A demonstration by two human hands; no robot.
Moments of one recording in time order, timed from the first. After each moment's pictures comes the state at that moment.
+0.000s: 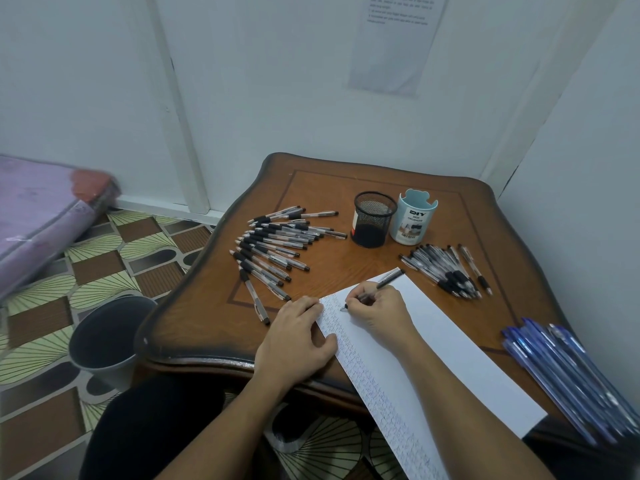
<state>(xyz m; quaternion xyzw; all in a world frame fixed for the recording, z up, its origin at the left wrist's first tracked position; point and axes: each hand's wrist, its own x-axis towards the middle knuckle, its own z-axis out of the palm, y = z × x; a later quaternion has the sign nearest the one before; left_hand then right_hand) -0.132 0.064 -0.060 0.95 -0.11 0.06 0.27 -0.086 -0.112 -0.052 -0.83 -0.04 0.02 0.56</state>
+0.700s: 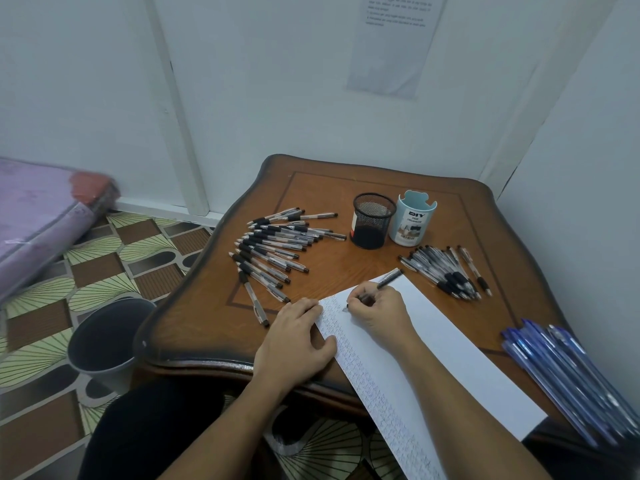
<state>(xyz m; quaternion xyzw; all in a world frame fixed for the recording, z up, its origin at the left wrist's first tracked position) -0.130 0.064 -0.064 0.95 -0.11 0.05 0.27 -0.084 -0.113 -0.054 -0.83 -0.03 0.01 0.56</state>
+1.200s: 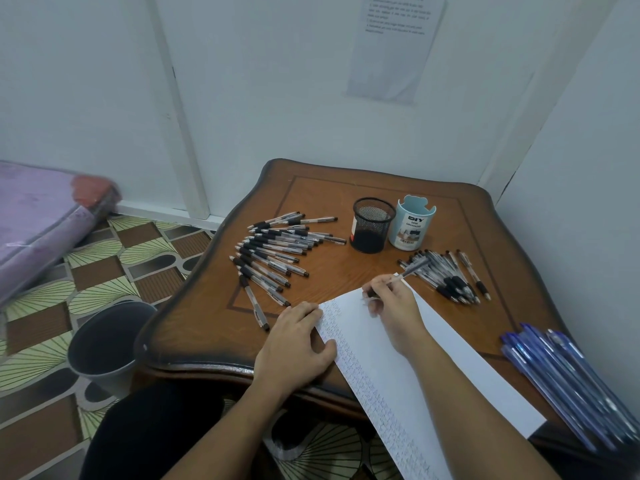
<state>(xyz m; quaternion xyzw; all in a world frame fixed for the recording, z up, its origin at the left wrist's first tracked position) -0.130 0.065 -0.065 0.96 -0.11 0.04 0.27 -0.072 -0.122 -0.045 -0.70 0.09 0.03 0.71</state>
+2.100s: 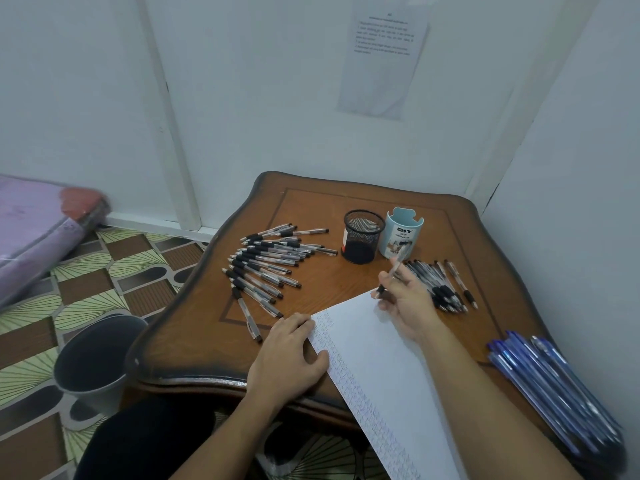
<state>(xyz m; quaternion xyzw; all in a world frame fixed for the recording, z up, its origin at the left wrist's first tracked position) -0.130 0.066 -0.064 0.95 -0.11 0.04 0.28 -0.056 -0.151 -0.015 -0.61 0.12 0.02 0.78</state>
